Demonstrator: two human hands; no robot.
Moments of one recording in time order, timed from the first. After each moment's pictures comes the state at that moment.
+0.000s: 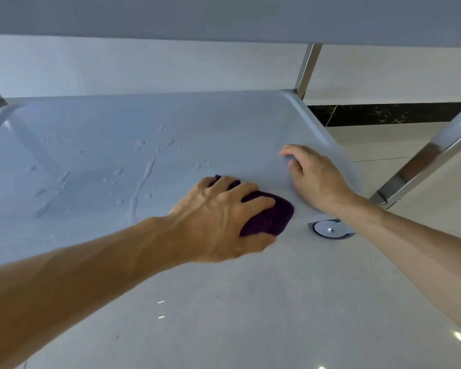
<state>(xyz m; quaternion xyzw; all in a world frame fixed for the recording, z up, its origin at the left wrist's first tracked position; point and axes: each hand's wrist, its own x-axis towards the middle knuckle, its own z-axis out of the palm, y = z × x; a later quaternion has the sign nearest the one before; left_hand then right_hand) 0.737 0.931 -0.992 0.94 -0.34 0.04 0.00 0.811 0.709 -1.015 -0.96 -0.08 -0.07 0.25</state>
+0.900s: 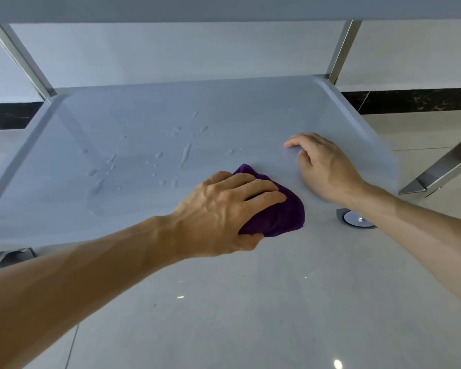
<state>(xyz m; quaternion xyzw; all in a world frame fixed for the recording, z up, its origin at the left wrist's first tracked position) 0.711 0.972 -1.007 0.91 -0.38 0.13 0.08 0.802 0.745 -1.017 -0.96 -0.15 -0.08 0.22</state>
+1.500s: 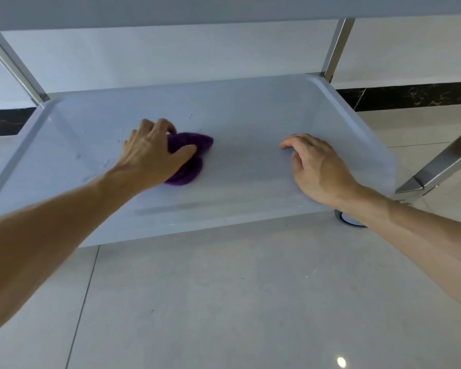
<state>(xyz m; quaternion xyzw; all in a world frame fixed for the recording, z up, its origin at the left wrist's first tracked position) 0.788 1.040 -0.985 0.98 0.03 0.04 0.19 0.795 0.750 -1.014 -0.96 -0.15 -0.09 0.20</state>
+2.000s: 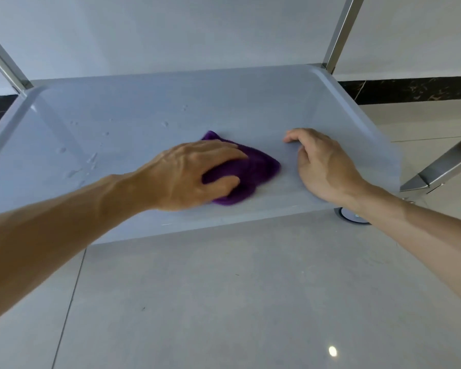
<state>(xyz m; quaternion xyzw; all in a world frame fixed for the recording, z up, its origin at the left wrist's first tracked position) 0.767 1.005 -0.997 0.93 -0.31 0.02 0.17 0.793 0.741 -1.018 -0.96 -0.11 -0.07 0.23</state>
